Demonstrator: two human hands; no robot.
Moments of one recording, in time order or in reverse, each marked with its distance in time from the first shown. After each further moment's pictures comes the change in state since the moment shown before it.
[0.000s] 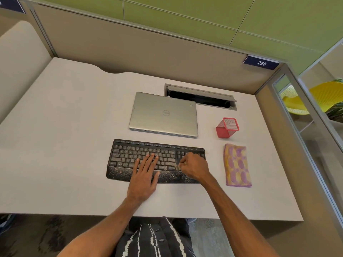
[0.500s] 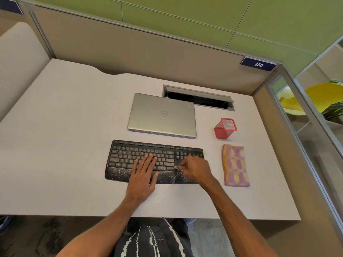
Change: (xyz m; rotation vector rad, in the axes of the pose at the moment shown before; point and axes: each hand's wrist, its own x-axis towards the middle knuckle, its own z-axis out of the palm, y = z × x) left_hand 0.001 0.001 0.000 -0.025 0.025 0.004; right_hand -0.013 0.010 -0.005 -0.128 0.049 -0.093
